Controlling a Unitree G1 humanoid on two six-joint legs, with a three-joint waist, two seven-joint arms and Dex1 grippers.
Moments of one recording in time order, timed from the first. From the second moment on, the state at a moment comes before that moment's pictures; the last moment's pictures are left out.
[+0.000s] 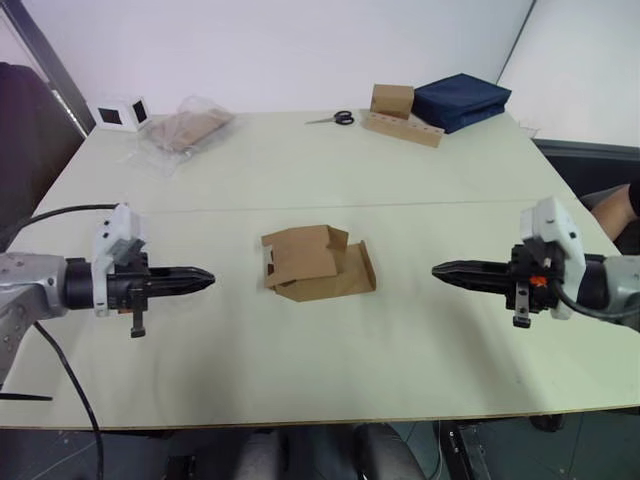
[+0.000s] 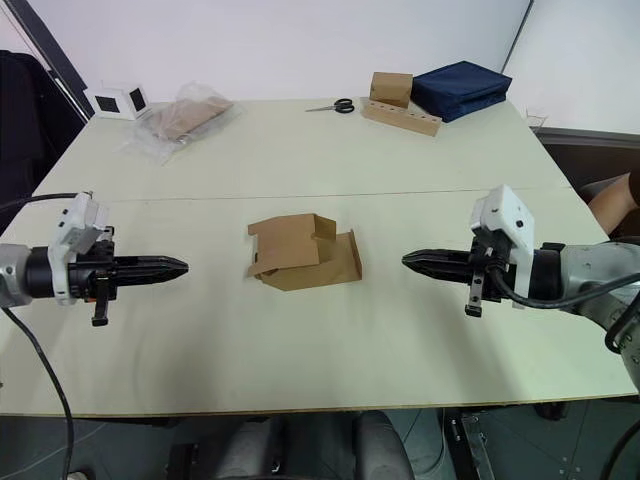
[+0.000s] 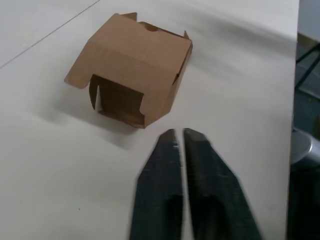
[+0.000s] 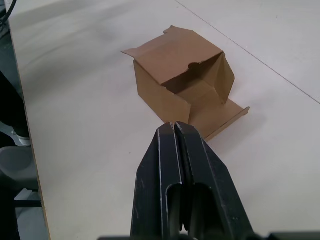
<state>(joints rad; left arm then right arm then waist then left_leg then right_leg) -0.24 1.05 0.29 -0.23 -0.77 0.79 -1.16 -0.18 -1.04 -0.36 -0.53 0.84 0.84 0.98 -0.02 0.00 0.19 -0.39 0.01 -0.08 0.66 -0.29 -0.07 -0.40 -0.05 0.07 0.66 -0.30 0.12</state>
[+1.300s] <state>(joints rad) -0.86 0.42 0.09 0.71 -0.73 1.12 -1.06 -0.14 -0.93 -0.30 -0.74 0.95 0.85 0.66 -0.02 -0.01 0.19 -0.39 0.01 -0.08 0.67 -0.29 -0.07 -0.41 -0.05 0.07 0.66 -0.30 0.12</state>
